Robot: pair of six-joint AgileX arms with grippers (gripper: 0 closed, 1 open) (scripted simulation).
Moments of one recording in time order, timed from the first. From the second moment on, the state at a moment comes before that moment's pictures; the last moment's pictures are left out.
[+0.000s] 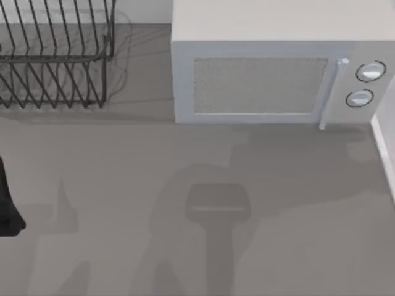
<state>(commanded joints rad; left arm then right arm) 0.00 0.00 0.00 0.00 0.00 0.00 -0.27 1.99 1.90 -1.44 -0.01 -0.24</state>
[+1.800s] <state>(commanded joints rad) 0.00 0.00 0.00 0.00 0.00 0.00 0.57 1.94 1.38 -1.00 0.00 0.58</state>
